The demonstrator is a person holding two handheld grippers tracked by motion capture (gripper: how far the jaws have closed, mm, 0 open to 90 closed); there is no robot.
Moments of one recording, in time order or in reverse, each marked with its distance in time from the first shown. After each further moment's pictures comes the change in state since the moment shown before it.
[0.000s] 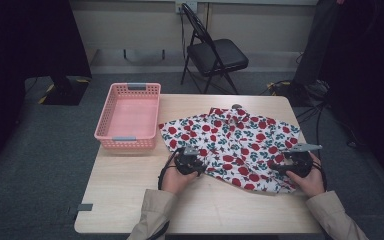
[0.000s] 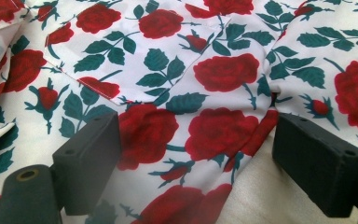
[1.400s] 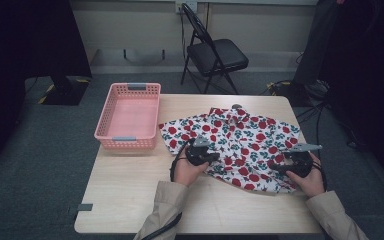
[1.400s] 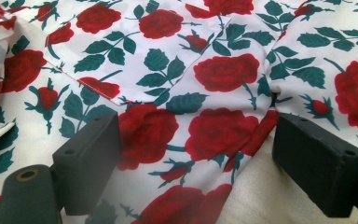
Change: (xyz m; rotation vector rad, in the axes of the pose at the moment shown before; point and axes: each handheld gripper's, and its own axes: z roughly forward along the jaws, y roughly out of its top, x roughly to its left) left arm -0.021 0.040 0.007 -0.103 -0.087 0.038; right arm 0.000 0.000 0.000 0.000 0.000 0.000
